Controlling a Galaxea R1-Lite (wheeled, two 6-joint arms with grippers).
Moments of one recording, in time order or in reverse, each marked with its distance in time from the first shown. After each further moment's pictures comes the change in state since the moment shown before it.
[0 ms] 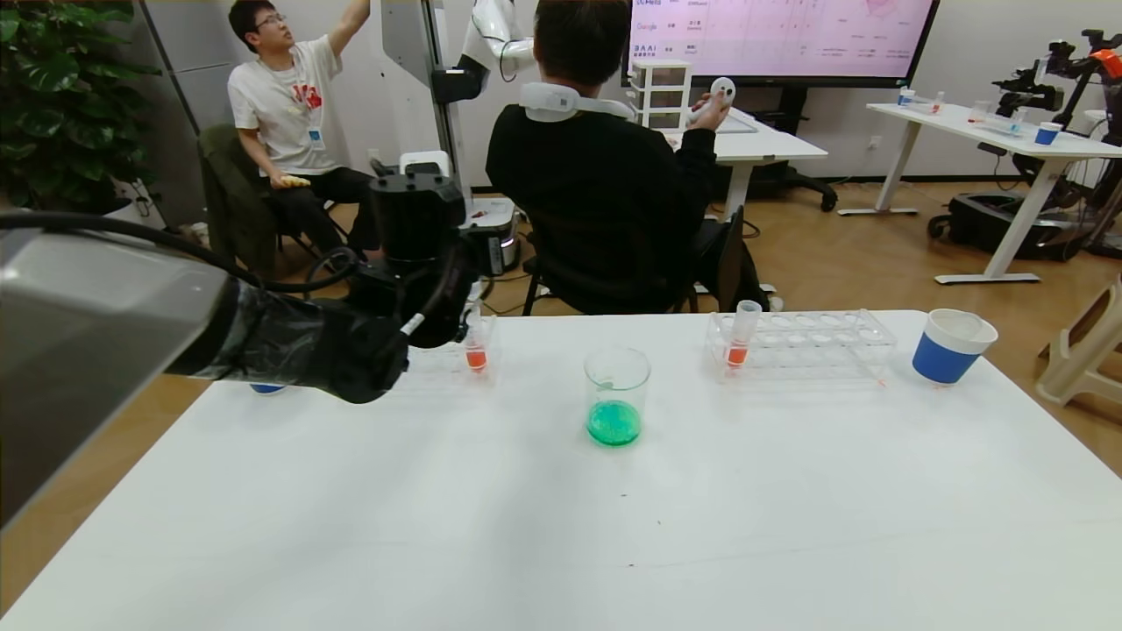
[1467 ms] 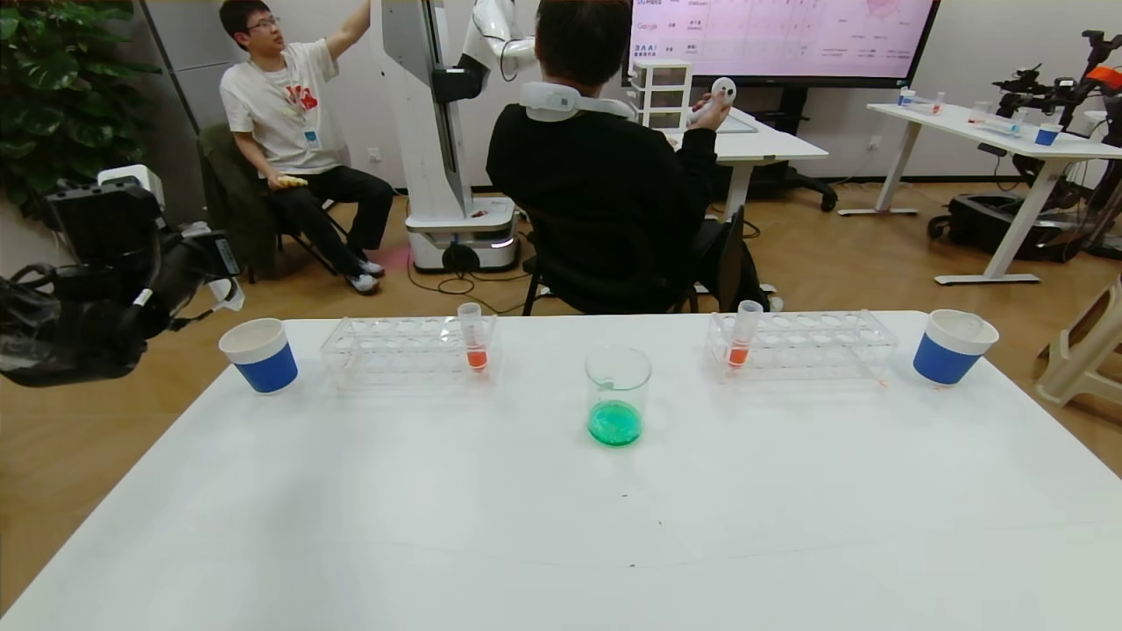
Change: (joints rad) left arm 0.673 -0.020 0.077 -0.018 -0.356 -0.002; right arm 0.000 0.000 0.000 0.000 0.000 0.000
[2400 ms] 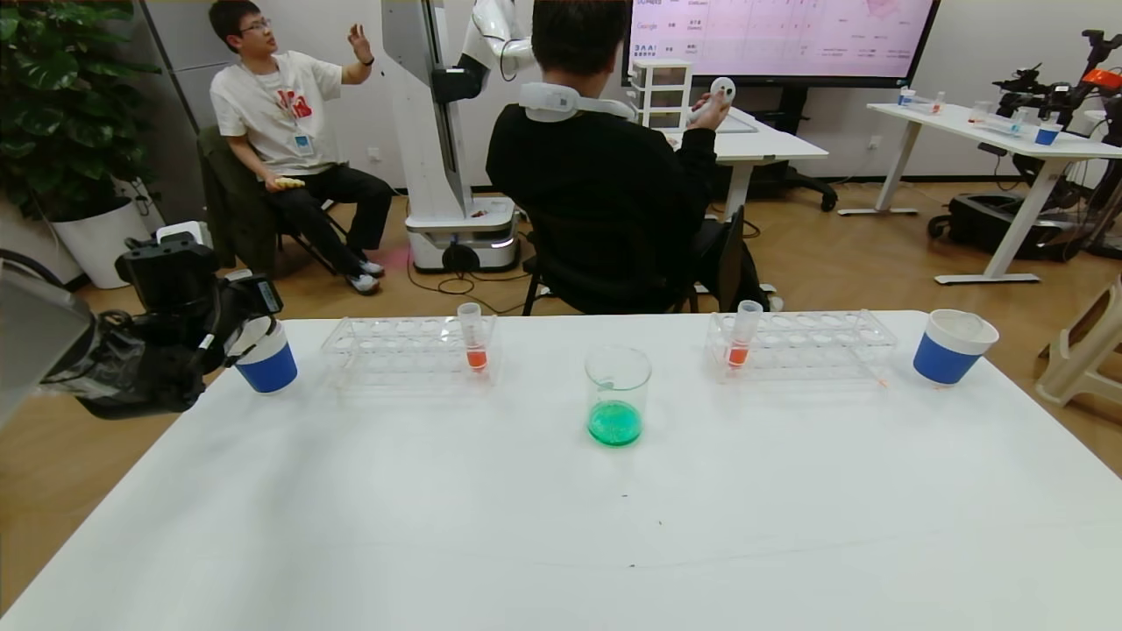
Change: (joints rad) left arm -0.014 0.181 0.011 -0.156 0.010 -0.035; right arm 0.000 0.000 0.000 0.000 0.000 0.000
